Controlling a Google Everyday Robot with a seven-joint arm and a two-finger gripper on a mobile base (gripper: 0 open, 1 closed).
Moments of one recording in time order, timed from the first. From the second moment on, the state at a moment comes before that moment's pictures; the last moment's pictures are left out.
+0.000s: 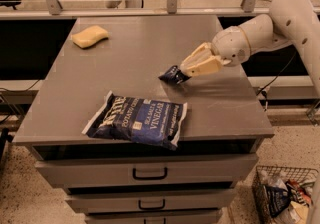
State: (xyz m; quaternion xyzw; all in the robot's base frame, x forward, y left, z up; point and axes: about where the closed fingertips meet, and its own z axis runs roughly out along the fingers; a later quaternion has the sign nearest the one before) arm 0.593 -0.090 0.884 -0.64 0.55 0.39 0.36
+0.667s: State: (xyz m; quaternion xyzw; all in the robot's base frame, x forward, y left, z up) arm 0.569 -0.095 0.881 -0.68 0.51 0.40 0.34
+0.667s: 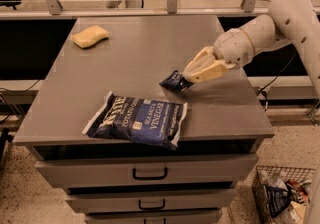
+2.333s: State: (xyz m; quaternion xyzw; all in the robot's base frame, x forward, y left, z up) arm 0.556 -0.072 0.884 -0.66 0.50 0.42 0.37
